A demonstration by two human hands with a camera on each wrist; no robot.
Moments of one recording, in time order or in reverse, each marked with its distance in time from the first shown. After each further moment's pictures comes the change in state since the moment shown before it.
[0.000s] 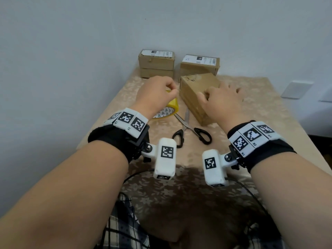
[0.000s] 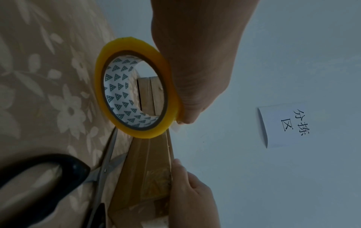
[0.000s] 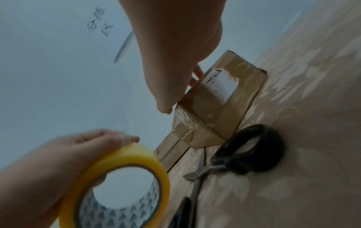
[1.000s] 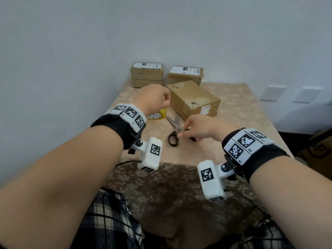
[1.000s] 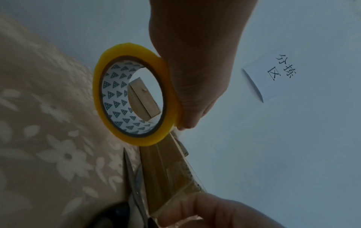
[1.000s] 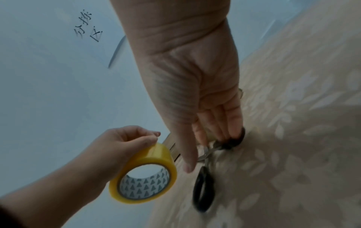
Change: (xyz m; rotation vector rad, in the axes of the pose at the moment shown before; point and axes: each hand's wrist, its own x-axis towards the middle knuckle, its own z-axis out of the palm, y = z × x) left_hand 0.007 0.026 -0.017 0.352 -0.227 0.168; right_hand -0.046 0.001 -0.038 0.482 -0.718 -0.044
